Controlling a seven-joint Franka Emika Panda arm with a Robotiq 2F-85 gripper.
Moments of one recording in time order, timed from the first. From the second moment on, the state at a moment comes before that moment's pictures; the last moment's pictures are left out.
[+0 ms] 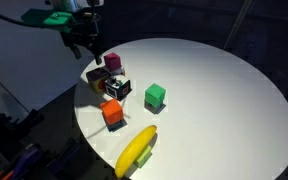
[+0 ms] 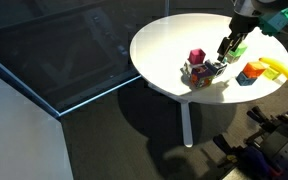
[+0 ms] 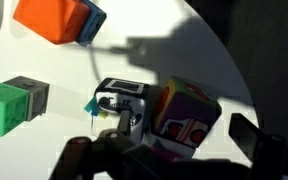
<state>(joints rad) -0.08 0.08 -0.06 -2.42 -0.02 2.51 -0.24</state>
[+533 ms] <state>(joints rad) -0.08 0.04 -0.06 -2.32 0.00 2.34 -0.23</state>
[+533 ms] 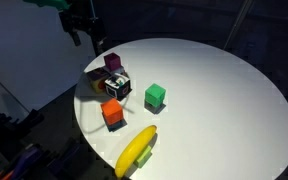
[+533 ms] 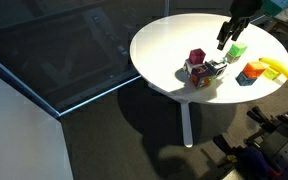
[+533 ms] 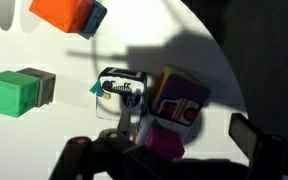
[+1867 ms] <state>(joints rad) -0.08 -0.19 -0.07 -2.32 0.00 2.15 -0.16</state>
